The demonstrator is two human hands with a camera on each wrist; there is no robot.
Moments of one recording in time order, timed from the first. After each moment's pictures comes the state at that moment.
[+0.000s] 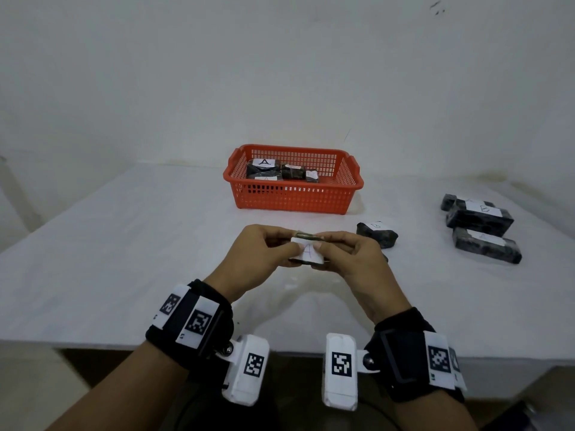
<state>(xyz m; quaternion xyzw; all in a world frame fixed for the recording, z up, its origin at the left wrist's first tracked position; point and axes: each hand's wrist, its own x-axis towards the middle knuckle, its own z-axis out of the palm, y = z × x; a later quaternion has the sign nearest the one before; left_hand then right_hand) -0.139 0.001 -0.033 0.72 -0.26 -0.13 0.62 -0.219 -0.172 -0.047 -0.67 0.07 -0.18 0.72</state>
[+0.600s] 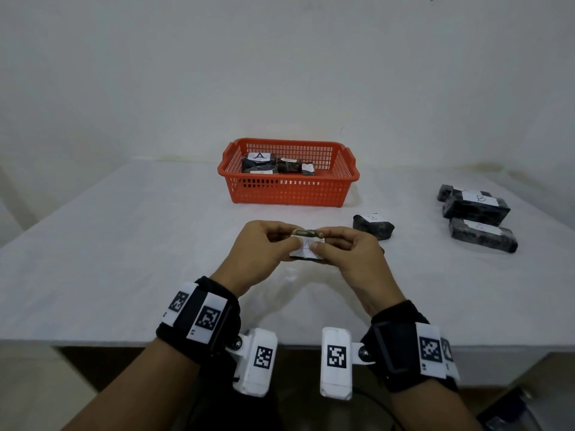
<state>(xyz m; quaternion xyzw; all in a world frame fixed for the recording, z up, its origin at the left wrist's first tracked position) -0.141 -0.010 -0.039 0.74 -0.25 -0.11 0.61 -0.222 -0.175 -0.052 -0.69 0.10 -0.21 0.69</state>
